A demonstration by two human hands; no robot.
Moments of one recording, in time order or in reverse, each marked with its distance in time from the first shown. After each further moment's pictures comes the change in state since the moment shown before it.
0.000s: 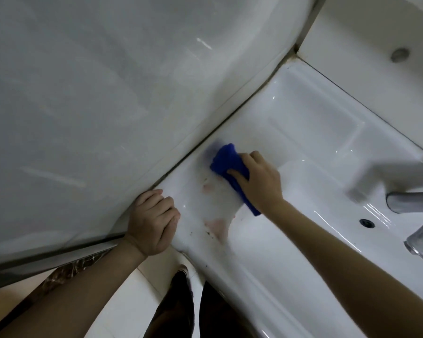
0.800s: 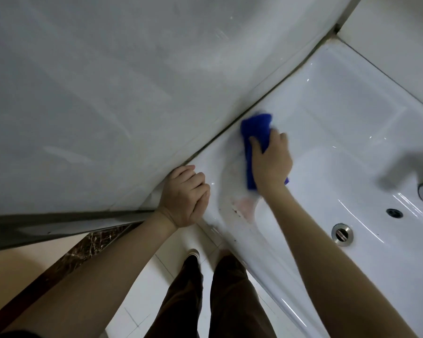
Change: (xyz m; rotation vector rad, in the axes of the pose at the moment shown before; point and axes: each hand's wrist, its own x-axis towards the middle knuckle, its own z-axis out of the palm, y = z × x) left_hand 0.001 0.004 -0.007 -0.037 -0.014 -0.049; right_hand 0.009 -0.052 0.031 0.079 0.188 0.418
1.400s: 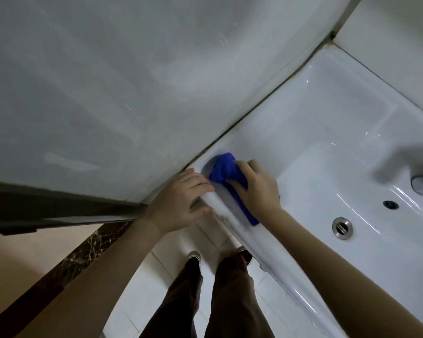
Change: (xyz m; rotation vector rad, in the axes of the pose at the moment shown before) left_hand -0.027 -0.014 -0.038 -0.249 -0.330 -0.026; right_hand -0.078 0.005 -0.003 -0.063 -0.254 -0.471
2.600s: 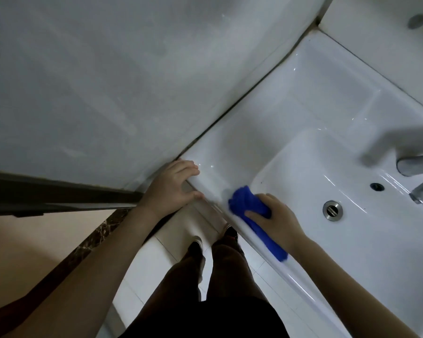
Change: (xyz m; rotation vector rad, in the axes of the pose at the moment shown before) left_hand 0.001 0.012 -0.005 -0.094 0.072 -0.220; right_hand -0.102 0.026 -0.049 0.331 -0.385 0.304
